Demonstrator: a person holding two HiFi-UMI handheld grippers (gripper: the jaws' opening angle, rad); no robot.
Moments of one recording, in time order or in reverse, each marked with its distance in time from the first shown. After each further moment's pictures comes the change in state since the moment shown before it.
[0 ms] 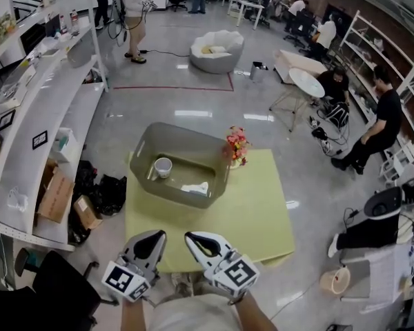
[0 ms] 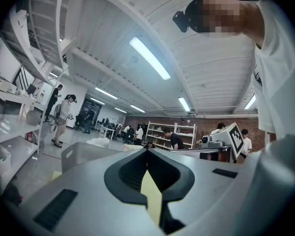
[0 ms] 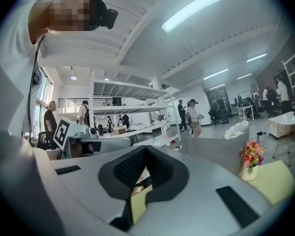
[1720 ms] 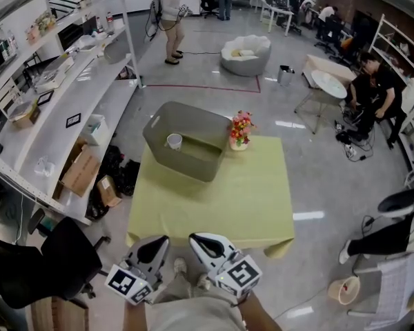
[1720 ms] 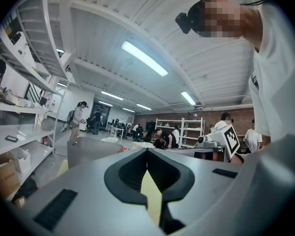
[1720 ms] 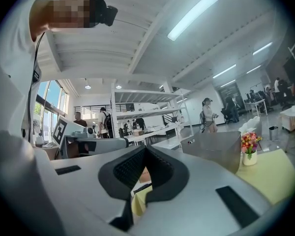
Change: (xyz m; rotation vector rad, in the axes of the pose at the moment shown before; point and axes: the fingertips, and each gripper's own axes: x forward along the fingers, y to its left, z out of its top) left arm -0.070 -0.202 -0.033 0.049 0.032 0.149; right arm -0.182 0.081 -0.019 0.018 -0.042 0.171
